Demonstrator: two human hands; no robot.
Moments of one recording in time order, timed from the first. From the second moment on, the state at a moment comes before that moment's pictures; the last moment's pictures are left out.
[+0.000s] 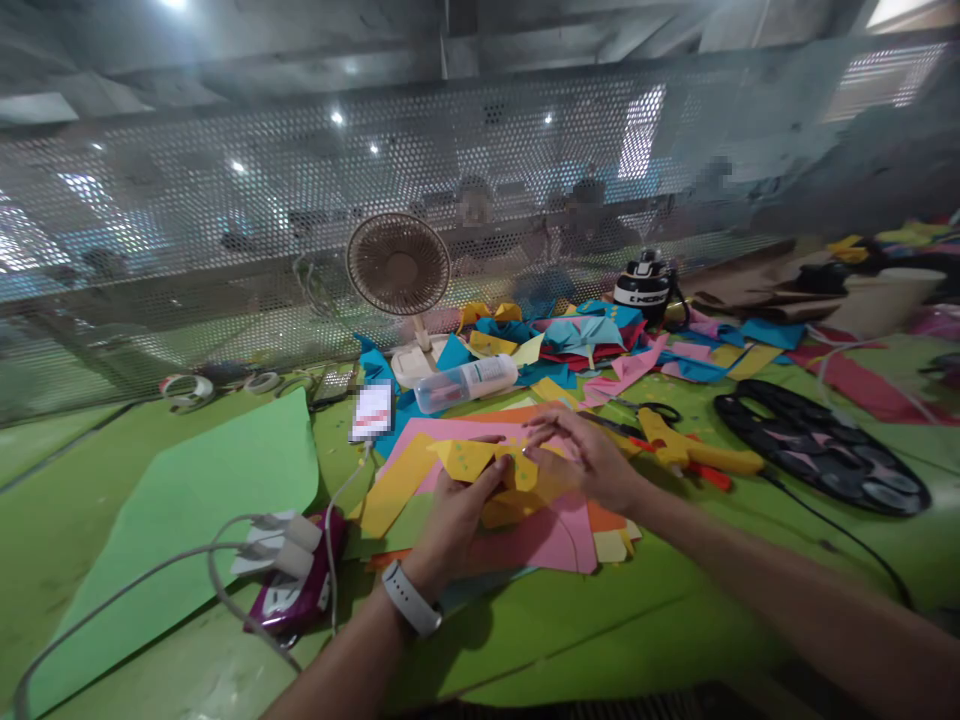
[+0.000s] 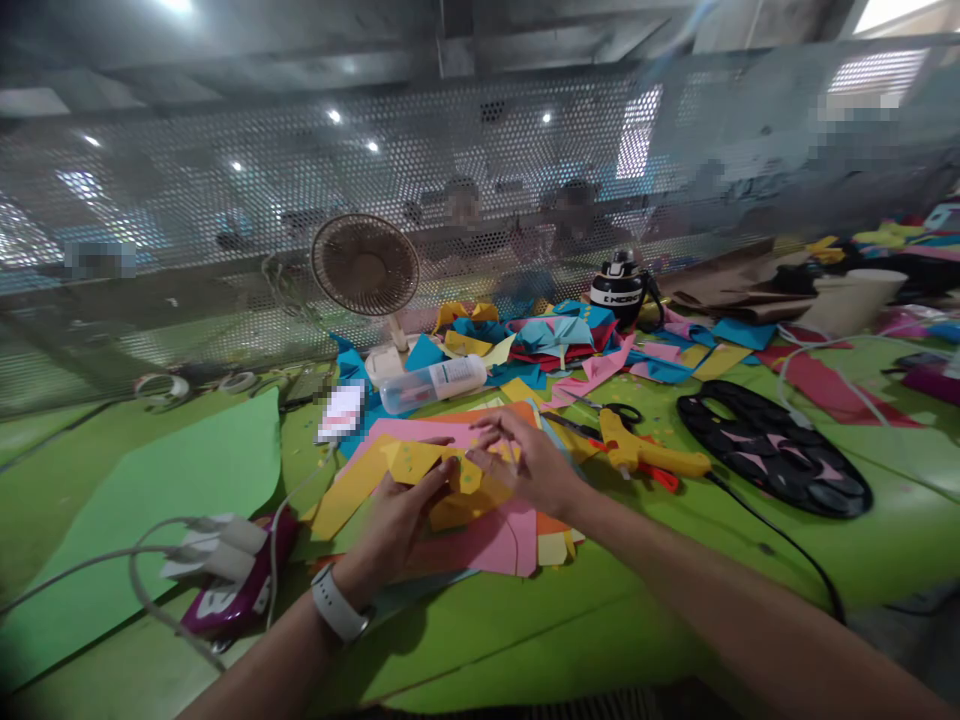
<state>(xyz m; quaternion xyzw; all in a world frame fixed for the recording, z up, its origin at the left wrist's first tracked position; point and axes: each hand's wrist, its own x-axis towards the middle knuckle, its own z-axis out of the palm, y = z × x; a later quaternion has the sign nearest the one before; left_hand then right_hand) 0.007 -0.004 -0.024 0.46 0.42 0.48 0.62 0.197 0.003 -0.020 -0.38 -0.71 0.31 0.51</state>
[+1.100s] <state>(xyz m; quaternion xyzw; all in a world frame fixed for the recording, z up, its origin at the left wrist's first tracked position) -0.020 0.030 -0.032 0.34 0.40 0.60 0.60 0.205 0.018 -0.028 -0.42 -0.66 0.17 0.59</state>
